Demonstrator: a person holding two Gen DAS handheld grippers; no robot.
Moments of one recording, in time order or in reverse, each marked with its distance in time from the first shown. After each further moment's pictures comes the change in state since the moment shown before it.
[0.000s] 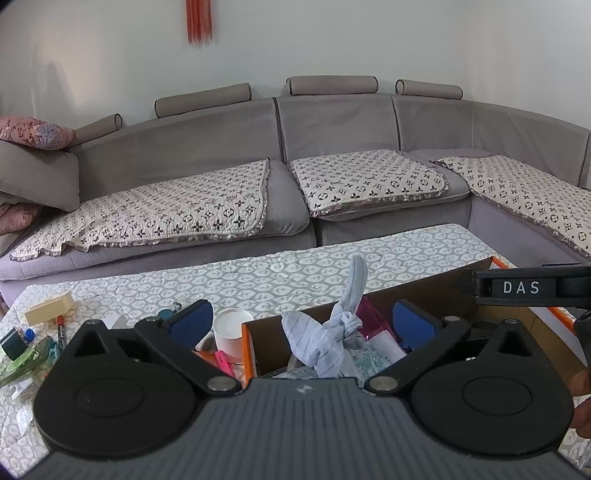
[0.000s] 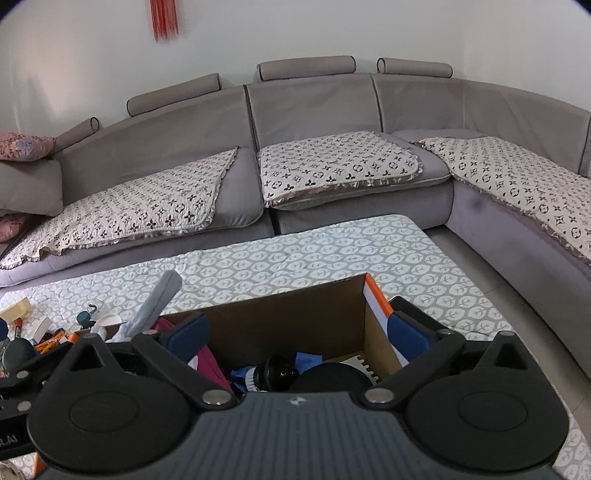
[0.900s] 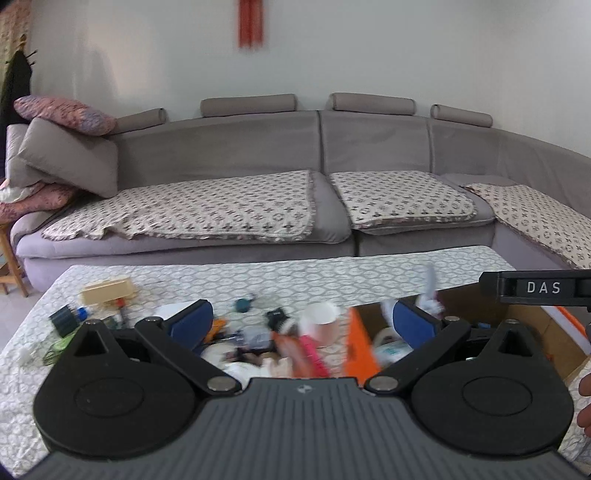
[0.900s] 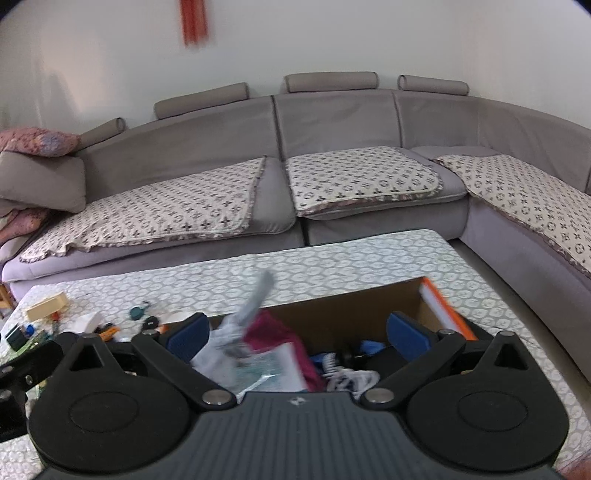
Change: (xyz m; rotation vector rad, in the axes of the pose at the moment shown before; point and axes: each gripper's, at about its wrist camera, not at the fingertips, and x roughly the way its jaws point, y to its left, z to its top) left arm -0.044 0.075 -0.010 -0.099 -0.030 0.059; right arm -0.049 0.086 -0.006 -0.058 -0.020 0.037
